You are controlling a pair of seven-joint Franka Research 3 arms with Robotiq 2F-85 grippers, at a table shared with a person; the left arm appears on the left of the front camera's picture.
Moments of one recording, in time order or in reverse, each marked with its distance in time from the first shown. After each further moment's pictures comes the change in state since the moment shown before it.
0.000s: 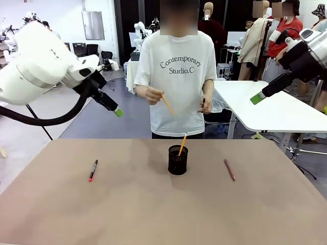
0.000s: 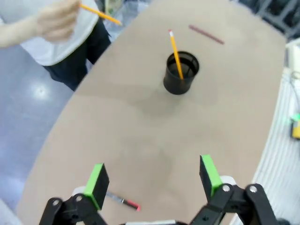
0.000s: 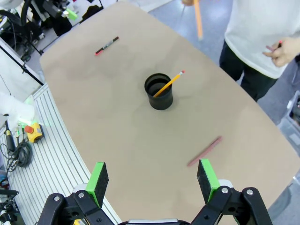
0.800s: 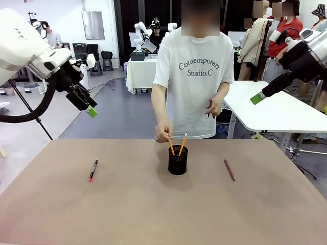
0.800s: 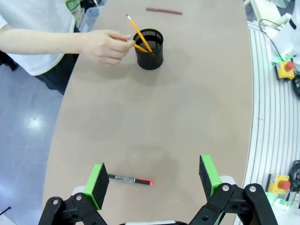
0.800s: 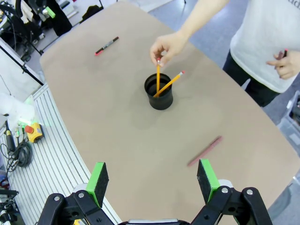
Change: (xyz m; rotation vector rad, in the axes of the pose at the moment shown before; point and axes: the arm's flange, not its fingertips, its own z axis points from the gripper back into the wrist) left arm -0.038 0.018 0.051 -0.131 0.027 -0.279; right arm 0.000 0.000 0.000 0.000 0.000 0.000
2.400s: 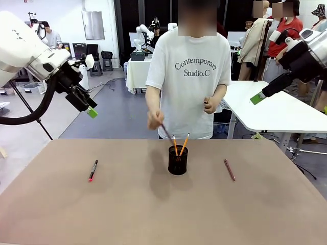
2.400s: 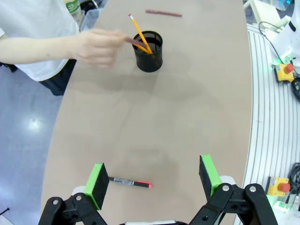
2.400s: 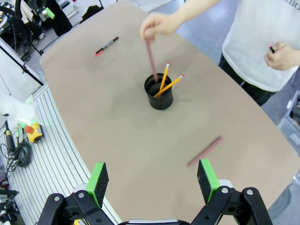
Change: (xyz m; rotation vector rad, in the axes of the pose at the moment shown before) left arm -0.001 -0.001 -0.002 -0.002 -0.014 0.005; right arm 0.000 0.000 0.000 0.000 0.000 0.000
